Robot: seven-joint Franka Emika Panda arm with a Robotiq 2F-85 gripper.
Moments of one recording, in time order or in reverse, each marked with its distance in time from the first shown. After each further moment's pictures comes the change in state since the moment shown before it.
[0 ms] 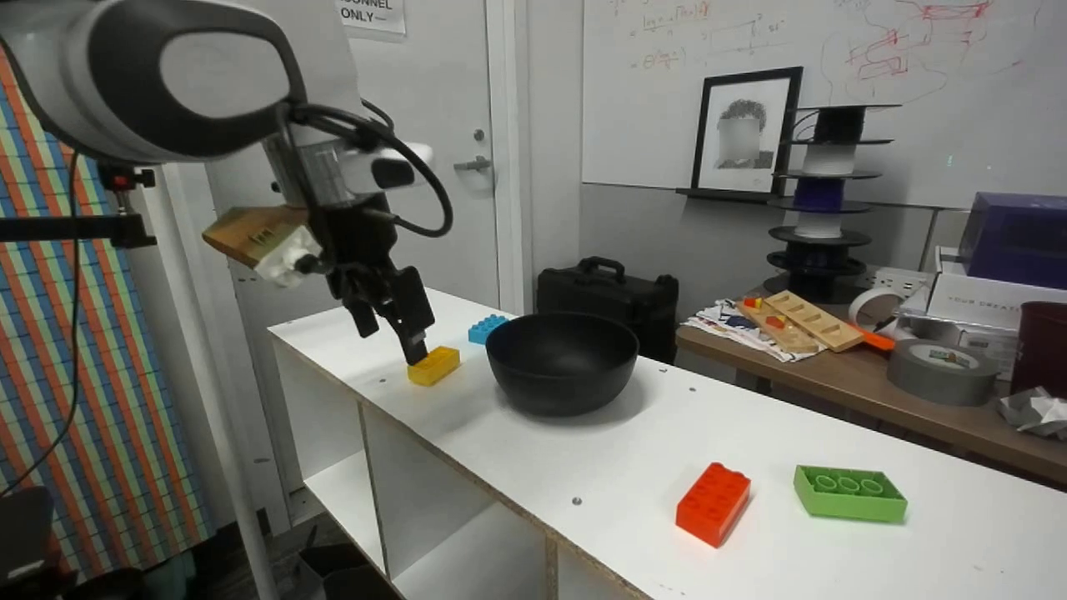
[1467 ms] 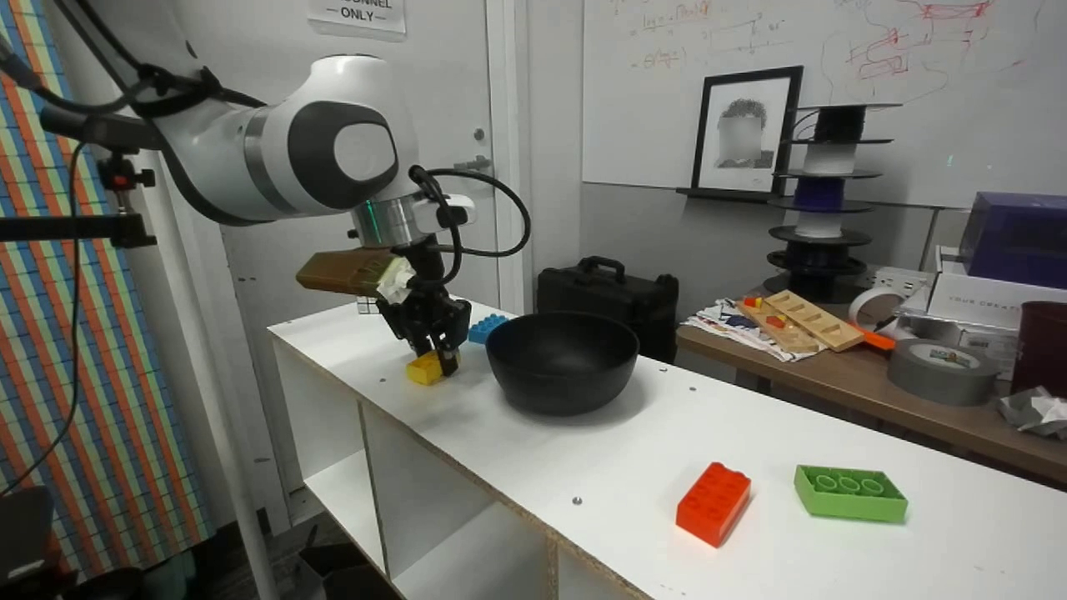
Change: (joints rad) arm 0.142 0.320 -0.096 0.336 -0.184 -0.077 0.035
